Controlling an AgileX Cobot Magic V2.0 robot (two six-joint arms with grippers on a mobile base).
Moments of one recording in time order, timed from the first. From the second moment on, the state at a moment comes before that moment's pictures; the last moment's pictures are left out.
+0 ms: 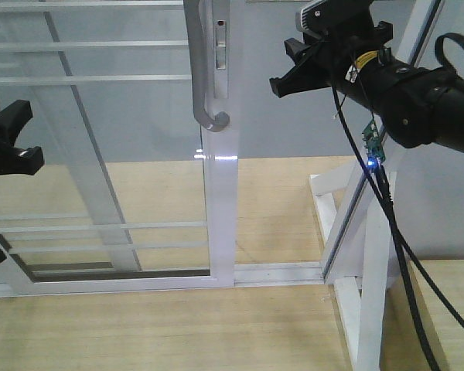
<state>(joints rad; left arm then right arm) -0.22 0.97 -0.56 -0.07 -0.11 0.17 0.34 1.67 -1.11 -0.13 -0.24 -0.12</state>
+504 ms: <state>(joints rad) -0.29 1.44 -0.65 0.04 -0.56 -0.03 0.34 1.62 -1.11 -0.13 -0.20 -0.12</state>
